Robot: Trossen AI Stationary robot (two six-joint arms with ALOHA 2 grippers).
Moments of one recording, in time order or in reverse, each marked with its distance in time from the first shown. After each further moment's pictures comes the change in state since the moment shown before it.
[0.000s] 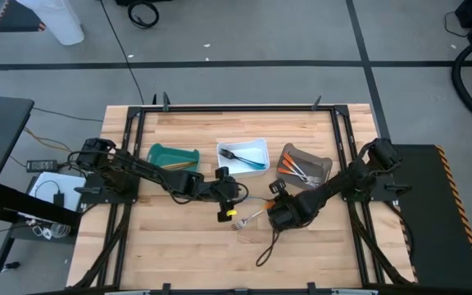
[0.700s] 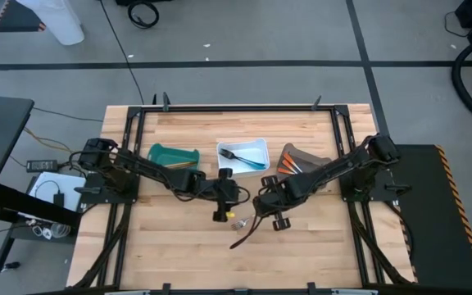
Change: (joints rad) left arm 0.024 0.018 0.001 -0.032 0.106 0.195; right arm -0.144 -0.022 0.265 -0.137 -0.426 0.192
